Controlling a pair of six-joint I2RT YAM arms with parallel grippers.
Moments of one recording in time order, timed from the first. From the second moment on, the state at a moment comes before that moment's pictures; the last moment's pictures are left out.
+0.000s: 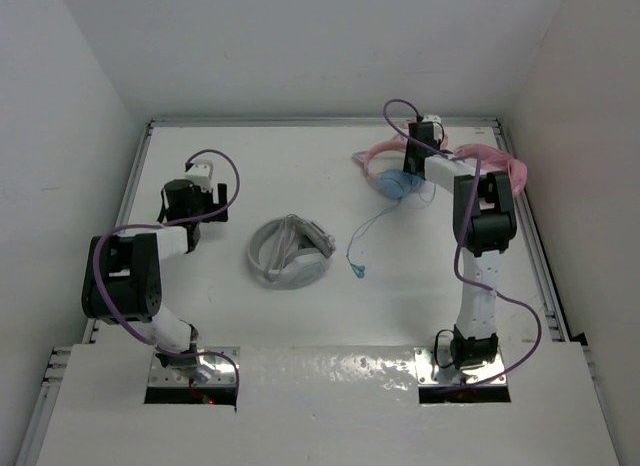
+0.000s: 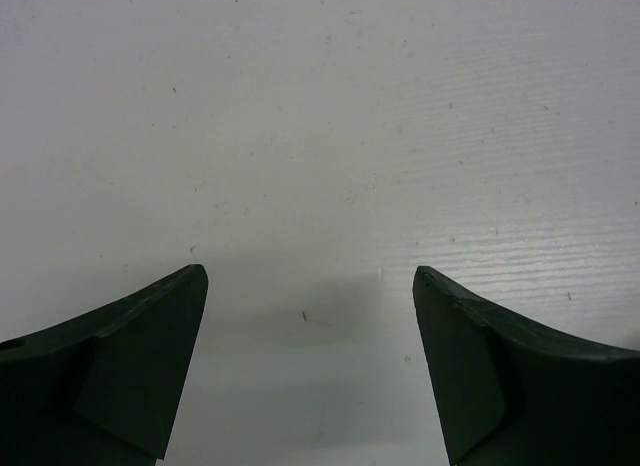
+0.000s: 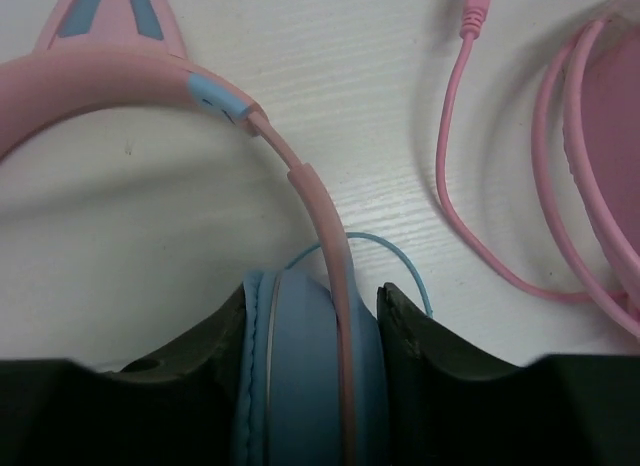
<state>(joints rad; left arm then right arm) 0.08 1.57 0.64 0.42 0.09 0.12 0.12 2.22 1.54 -0.09 0.37 0.17</state>
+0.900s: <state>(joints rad) -0.22 1.49 1.55 -0.35 0.35 0.27 0.66 1.66 1.36 0.29 0.43 -0.33</state>
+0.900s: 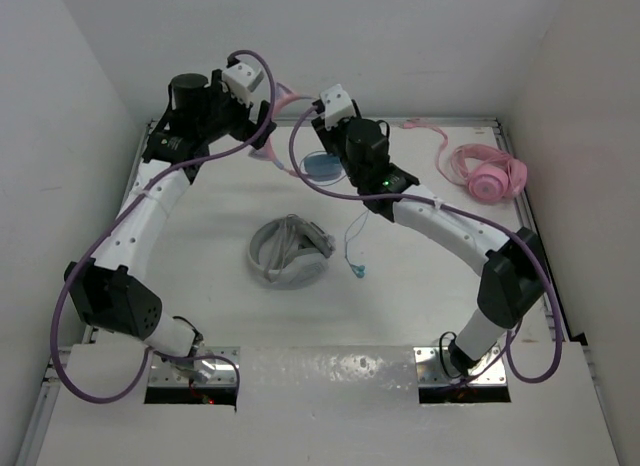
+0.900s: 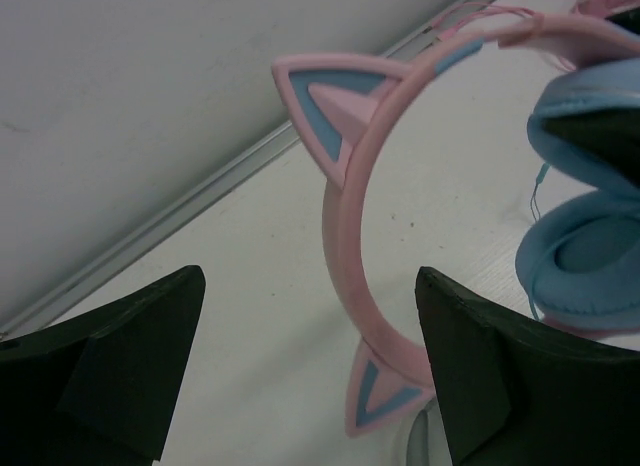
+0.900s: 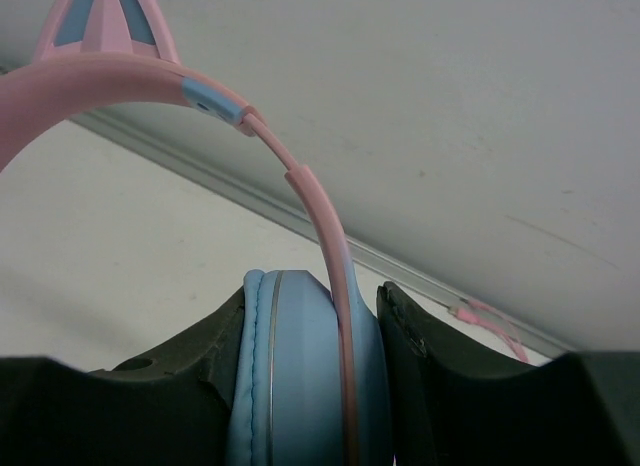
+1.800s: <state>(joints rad) -0.27 1.51 1.41 -0.42 0.09 0.25 0.71 1.39 1.12 0.31 -0.03 -0.29</state>
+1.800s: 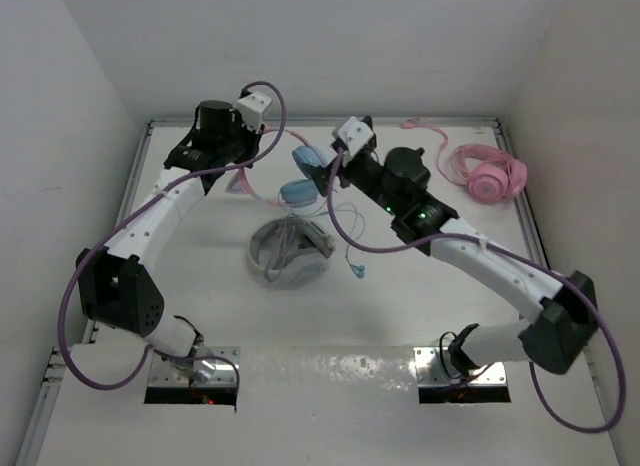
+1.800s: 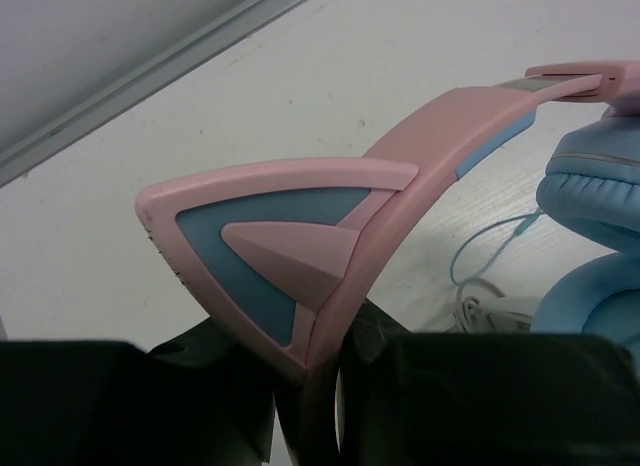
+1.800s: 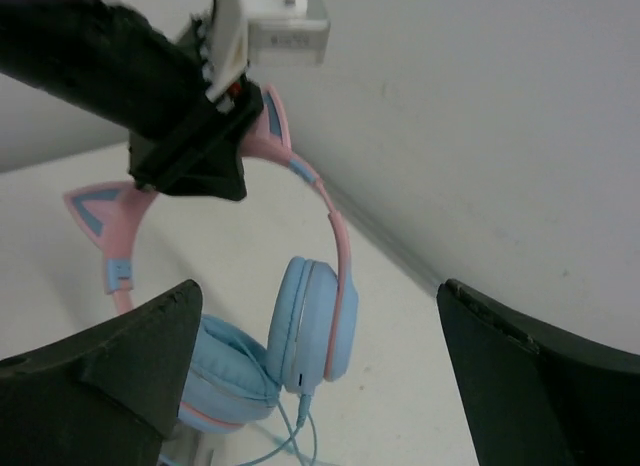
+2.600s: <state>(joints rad) -0.15 1.53 1.60 -0.58 0.36 0.17 0.58 1.37 0.73 0.57 -0.26 -0.41</state>
